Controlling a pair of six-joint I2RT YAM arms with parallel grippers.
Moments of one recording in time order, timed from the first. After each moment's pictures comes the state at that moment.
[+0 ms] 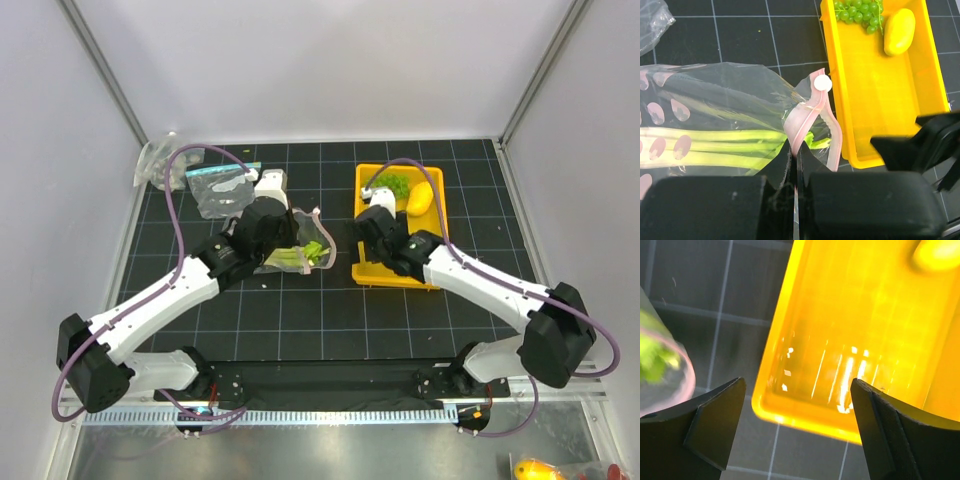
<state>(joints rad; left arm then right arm) -0.78 1.22 1.06 -0.35 -0.38 -0.52 0.77 1.36 0.99 -0.49 0.45 0.42</state>
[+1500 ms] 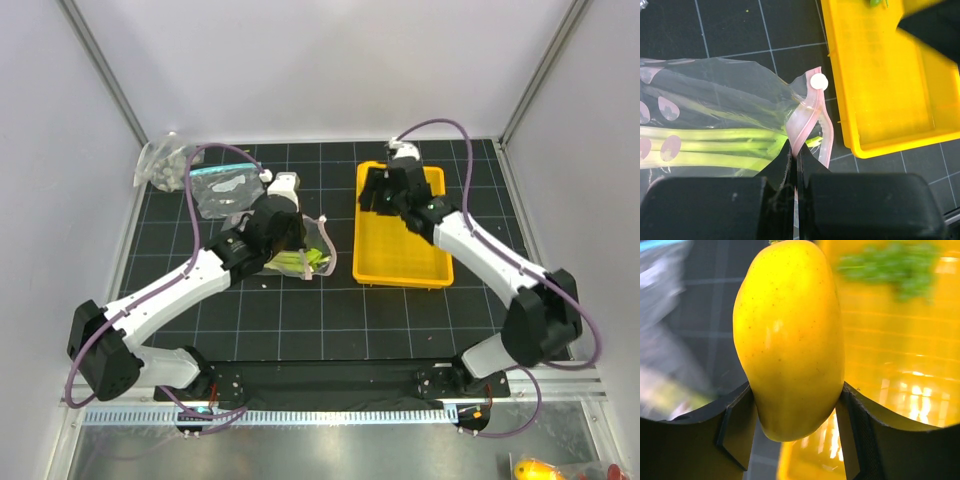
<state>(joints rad) -0.78 1.30 1.08 -0.36 -0.32 -0.51 0.41 1.54 1.22 -0.30 0.17 0.45</state>
